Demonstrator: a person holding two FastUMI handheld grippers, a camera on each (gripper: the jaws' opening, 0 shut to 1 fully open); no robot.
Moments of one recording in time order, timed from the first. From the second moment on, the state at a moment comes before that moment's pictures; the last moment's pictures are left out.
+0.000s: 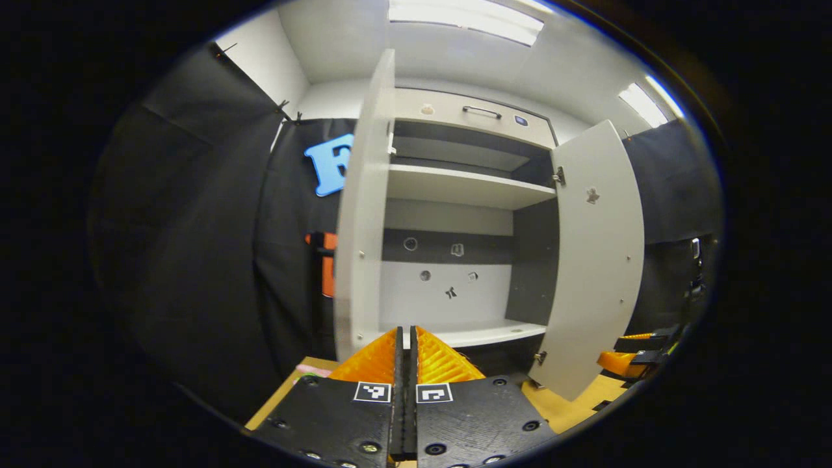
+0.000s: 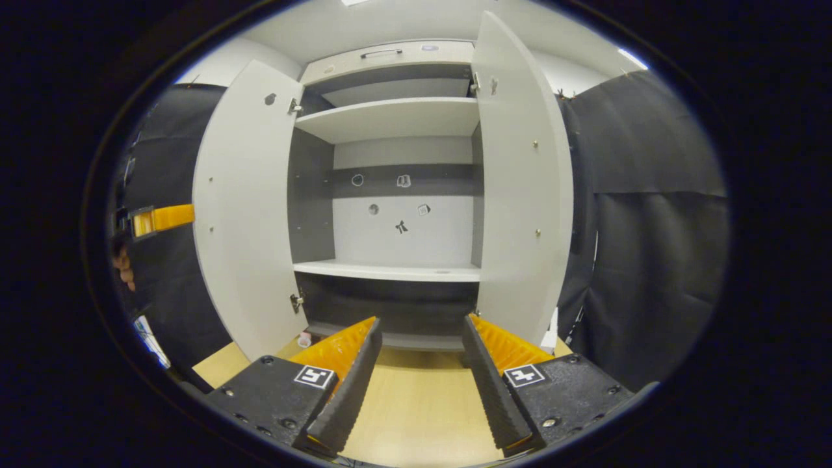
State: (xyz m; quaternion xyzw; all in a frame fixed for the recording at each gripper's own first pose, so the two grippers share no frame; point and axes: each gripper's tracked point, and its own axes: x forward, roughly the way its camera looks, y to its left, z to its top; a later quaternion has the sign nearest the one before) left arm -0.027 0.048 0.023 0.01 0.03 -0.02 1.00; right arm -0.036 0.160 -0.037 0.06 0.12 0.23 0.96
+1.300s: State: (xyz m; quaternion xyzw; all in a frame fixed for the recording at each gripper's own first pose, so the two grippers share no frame) left arm -0.012 -0.016 -0.021 0.03 0.04 -0.02 1.00; right arm -0.034 0.145 -0.033 0.07 0.09 0.23 0.97
